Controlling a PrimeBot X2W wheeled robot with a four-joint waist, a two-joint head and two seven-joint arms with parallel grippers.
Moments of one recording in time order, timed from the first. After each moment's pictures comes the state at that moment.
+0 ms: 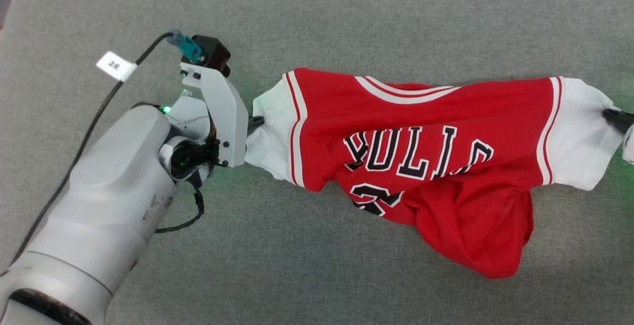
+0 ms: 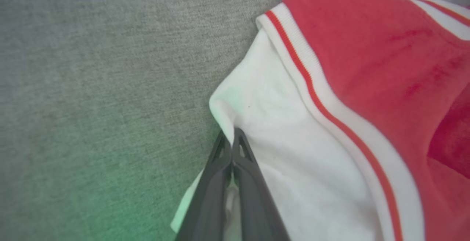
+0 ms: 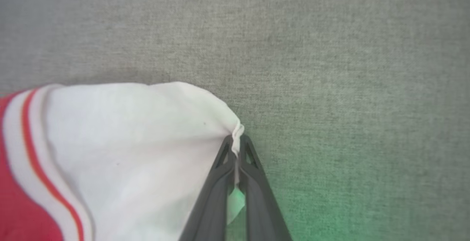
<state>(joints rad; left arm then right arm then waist) -1.05 0.38 -0.85 0.78 -1.07 -0.14 0.56 -0.71 -0.48 0.03 0.49 0.59 0.13 0.77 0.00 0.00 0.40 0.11</state>
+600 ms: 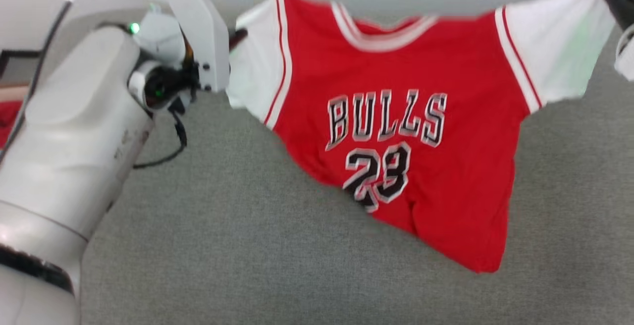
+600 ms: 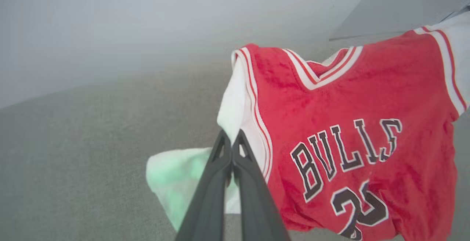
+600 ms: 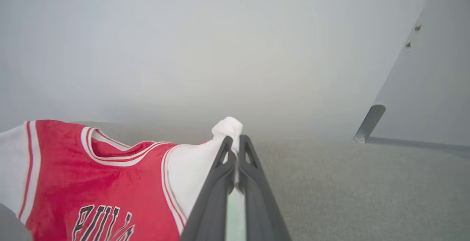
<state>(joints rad) -1.26 0.41 -0.86 0.79 -1.12 -0.13 0.49 -0.91 -0.40 0.06 0.43 0.59 0.13 0.54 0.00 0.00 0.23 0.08</state>
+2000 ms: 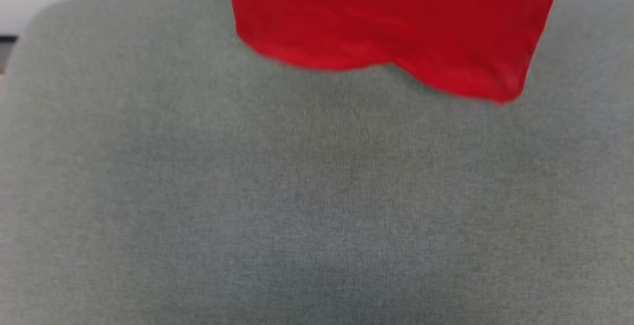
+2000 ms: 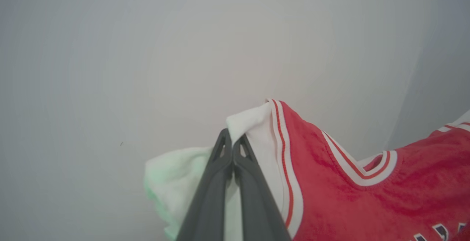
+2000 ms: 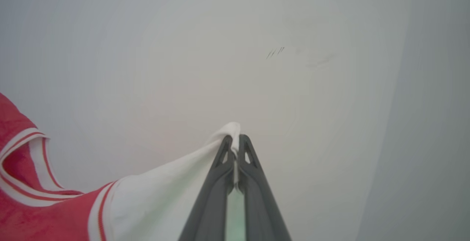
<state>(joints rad) -1.80 0.39 -0.79 1.00 -1.04 -0.13 0.11 -1.51 -0.42 0.27 0.69 0.36 0.13 -0.05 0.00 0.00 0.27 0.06</state>
